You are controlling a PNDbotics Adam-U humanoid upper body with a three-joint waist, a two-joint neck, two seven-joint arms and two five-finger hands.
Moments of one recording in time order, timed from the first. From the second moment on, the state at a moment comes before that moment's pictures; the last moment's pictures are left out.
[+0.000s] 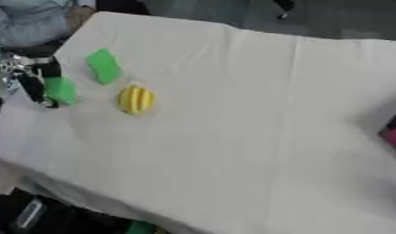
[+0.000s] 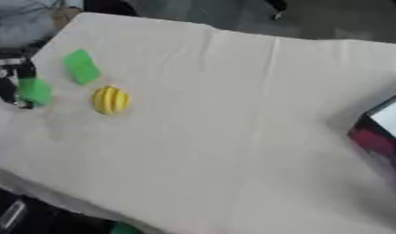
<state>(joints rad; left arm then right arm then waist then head) -0.98 0.78 0.00 -0.72 -1.04 -0.24 -0.55 -0.05 -0.44 -0.27 -1.89 -0.25 -0.05 0.20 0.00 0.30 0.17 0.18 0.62</state>
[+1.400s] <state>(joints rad) -0.87 0.55 -0.11 -1.17 -0.60 -0.02 -0.33 -0.66 -0.65 0.06 -1.84 -0.24 -0.07 0.42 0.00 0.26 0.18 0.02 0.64</state>
